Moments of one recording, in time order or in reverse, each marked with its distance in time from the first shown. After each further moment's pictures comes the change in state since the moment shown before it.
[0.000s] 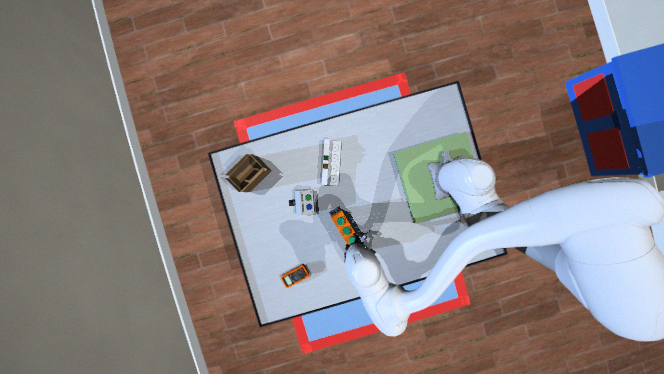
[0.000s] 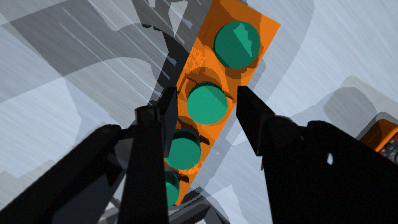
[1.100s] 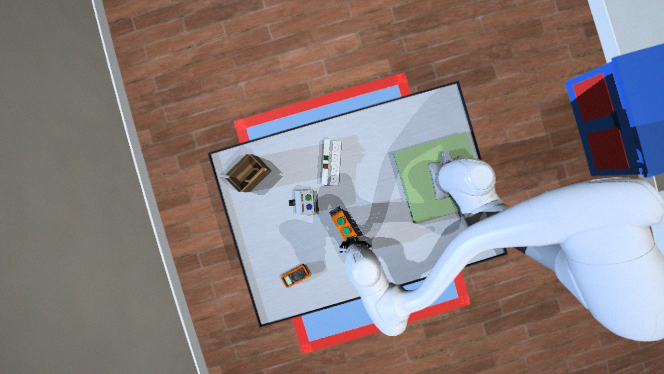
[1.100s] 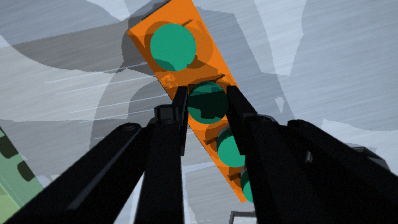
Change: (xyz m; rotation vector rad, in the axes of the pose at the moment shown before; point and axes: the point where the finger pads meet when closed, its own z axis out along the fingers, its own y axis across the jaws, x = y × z) arm 0.000 -0.001 0.001 0.000 0.000 0.975
